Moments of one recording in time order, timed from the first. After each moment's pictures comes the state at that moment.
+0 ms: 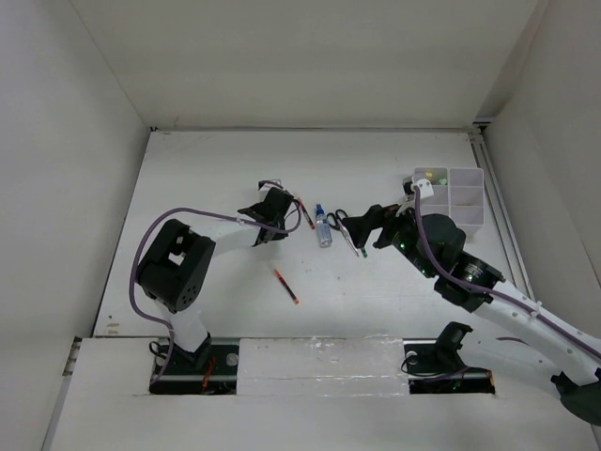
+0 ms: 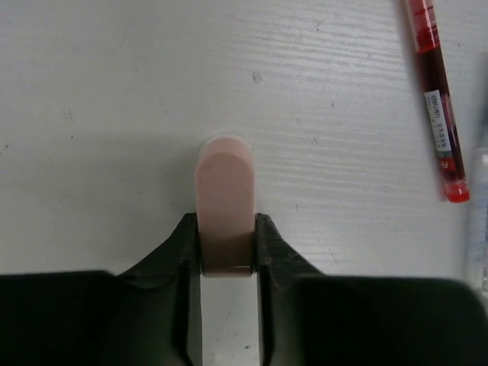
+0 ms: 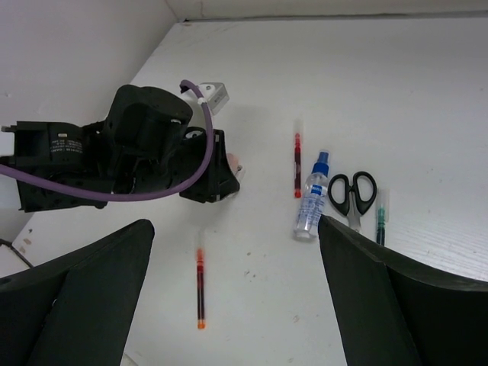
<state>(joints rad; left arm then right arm) -0.58 1.73 0.96 -0.19 -0.33 -0.54 0.83 0.83 0.80 -0.11 0.27 0.41</state>
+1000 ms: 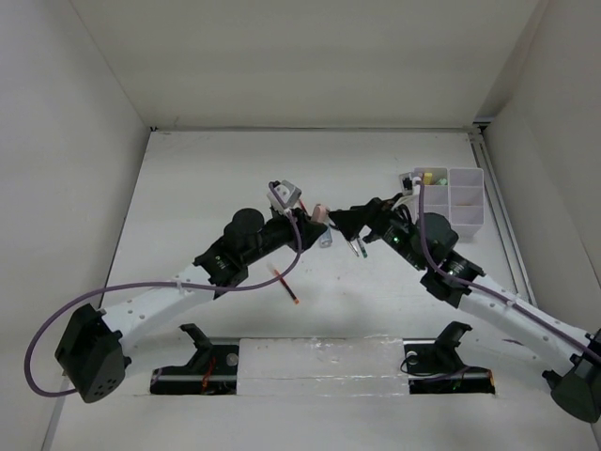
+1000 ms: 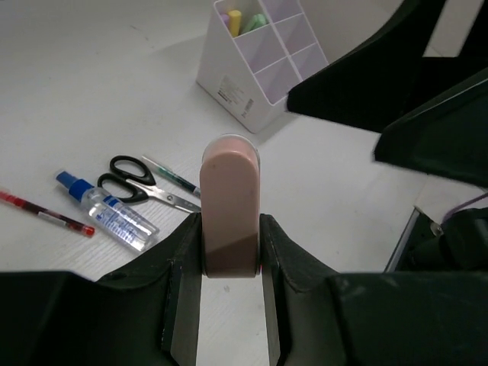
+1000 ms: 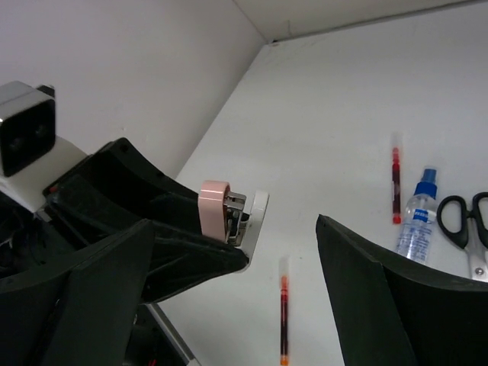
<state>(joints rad) -0.80 1.08 0.69 0.27 0.13 -0.34 0.75 0.89 0.68 0.24 0.04 0.65</state>
